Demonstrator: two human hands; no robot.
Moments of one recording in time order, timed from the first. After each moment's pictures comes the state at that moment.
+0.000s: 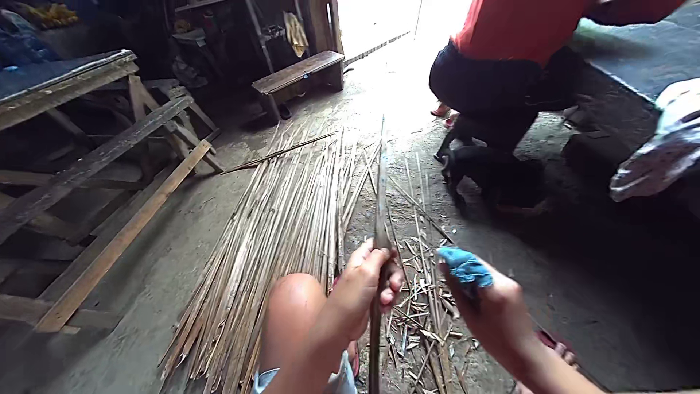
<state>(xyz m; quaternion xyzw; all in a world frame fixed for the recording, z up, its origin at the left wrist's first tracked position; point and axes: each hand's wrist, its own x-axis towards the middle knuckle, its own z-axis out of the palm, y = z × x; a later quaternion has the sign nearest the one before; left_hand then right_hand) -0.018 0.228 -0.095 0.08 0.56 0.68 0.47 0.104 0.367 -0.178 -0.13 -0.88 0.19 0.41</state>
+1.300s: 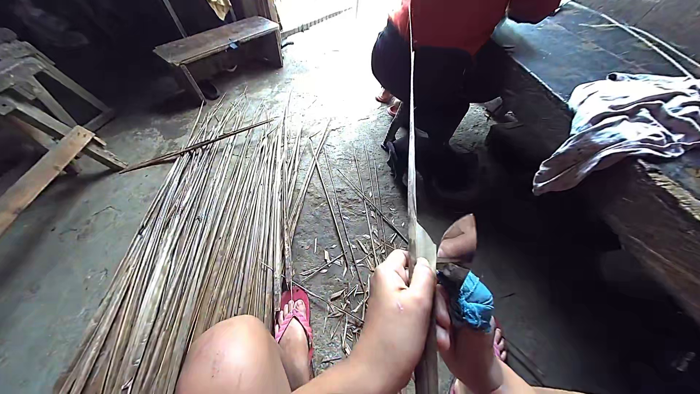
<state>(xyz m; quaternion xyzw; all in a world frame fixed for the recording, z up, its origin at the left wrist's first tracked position) 0.001 0.326 -0.104 0.13 0.53 0.65 0.53 0.111 0.402 -0.232 -0.17 -0.82 0.28 0.46</state>
